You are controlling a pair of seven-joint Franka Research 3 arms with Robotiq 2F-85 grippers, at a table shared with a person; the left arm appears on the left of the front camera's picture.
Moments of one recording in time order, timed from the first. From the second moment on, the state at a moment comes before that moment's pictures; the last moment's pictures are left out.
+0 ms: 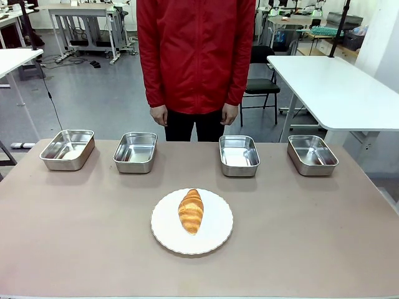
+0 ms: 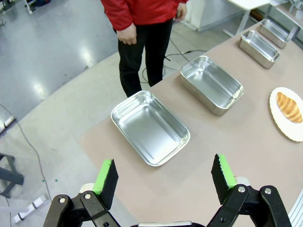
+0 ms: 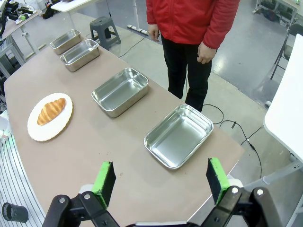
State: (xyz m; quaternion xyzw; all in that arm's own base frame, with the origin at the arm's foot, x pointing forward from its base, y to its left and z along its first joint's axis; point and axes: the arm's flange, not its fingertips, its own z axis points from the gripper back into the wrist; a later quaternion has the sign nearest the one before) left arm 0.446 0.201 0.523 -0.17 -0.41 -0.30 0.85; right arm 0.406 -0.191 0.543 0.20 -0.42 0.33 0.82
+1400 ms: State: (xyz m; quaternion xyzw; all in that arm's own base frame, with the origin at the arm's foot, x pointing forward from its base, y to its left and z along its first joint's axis) left arm 0.446 0.201 0.523 -0.17 -0.41 -0.30 0.85; right arm 0.406 -0.191 0.543 0.20 -0.42 0.33 0.82
